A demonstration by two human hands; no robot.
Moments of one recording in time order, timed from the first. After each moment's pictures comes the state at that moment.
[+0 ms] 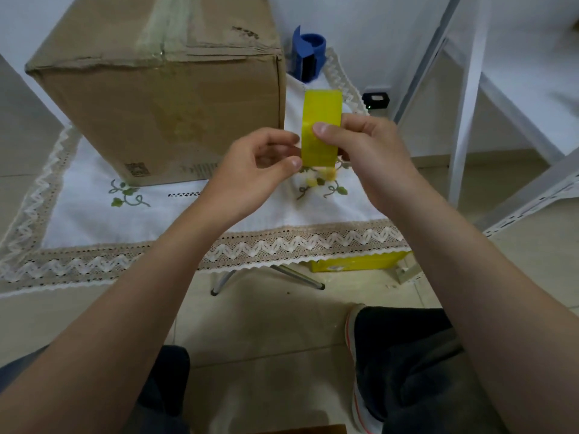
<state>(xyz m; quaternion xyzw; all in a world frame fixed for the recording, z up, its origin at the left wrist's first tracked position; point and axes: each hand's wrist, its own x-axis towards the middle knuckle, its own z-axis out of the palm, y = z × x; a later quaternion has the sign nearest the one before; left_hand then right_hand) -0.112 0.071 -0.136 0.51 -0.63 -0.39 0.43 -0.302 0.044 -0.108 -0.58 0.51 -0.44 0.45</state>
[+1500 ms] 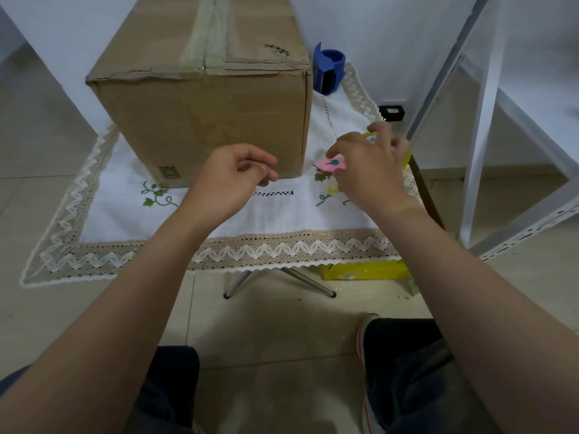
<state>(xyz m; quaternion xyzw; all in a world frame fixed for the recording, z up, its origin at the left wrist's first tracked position) -0.062 0.083 -0.131 0.62 -0.58 -0.35 0.40 -0.290 0.014 -0.156 -0.77 0.61 -0.16 -0.06</state>
